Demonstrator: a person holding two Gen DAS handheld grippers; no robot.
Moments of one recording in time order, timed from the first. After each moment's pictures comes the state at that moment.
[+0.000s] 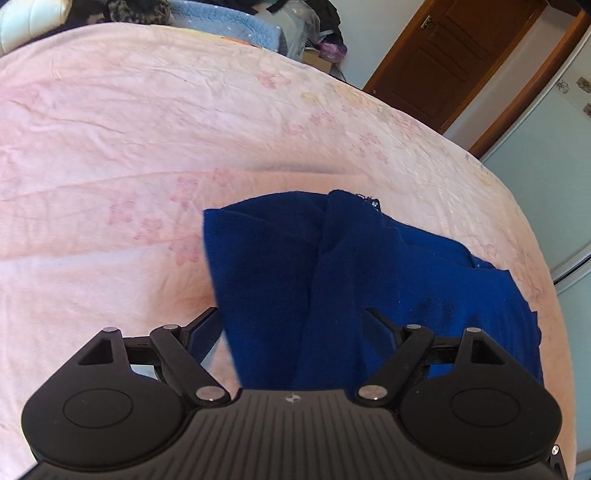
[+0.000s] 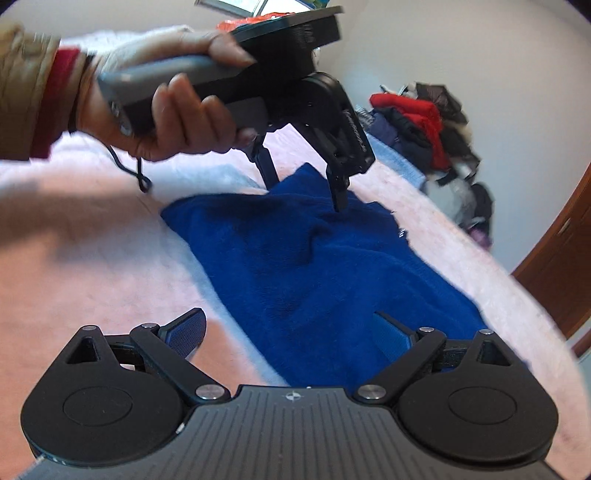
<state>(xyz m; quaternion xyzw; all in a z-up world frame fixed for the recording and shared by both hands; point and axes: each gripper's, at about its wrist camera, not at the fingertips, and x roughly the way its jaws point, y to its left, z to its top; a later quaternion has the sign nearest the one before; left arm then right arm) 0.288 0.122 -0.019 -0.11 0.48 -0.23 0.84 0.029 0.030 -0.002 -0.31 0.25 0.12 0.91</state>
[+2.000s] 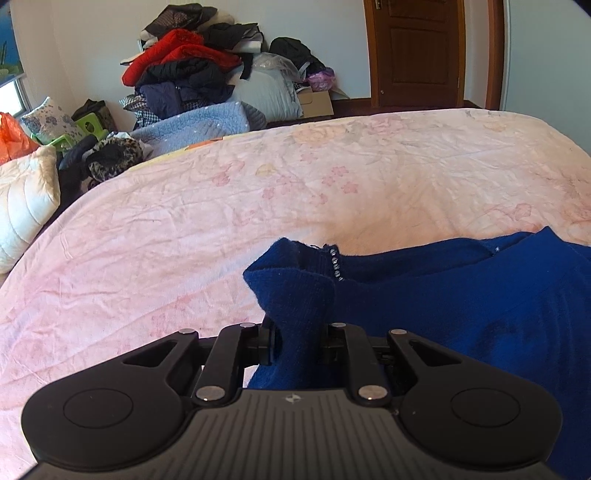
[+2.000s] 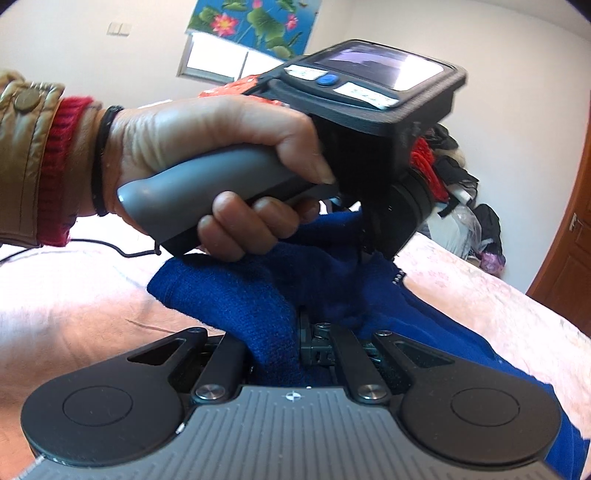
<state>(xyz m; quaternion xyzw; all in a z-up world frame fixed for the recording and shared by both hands) 0.259 -0.011 0.035 0.15 0.37 -0.15 0.91 0.016 -0.014 0.041 -0.17 0.19 0.18 0.95</state>
